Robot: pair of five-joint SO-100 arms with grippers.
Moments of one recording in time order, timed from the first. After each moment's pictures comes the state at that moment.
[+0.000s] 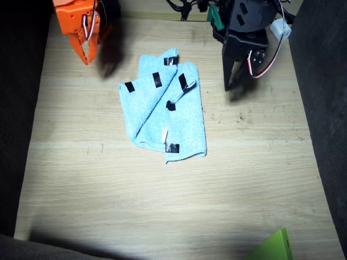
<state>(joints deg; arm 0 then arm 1) 48.3 70.0 52.4 108.9 81.3 100.7 107.8 94.2 104.2 85.7</state>
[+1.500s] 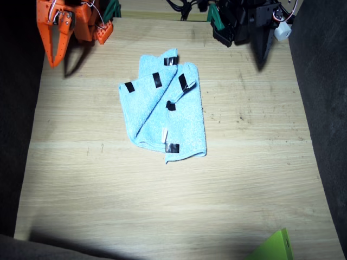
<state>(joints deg) 75.3 181.1 156.2 87.8 82.5 76.4 178.4 158.8 74.9 73.3</state>
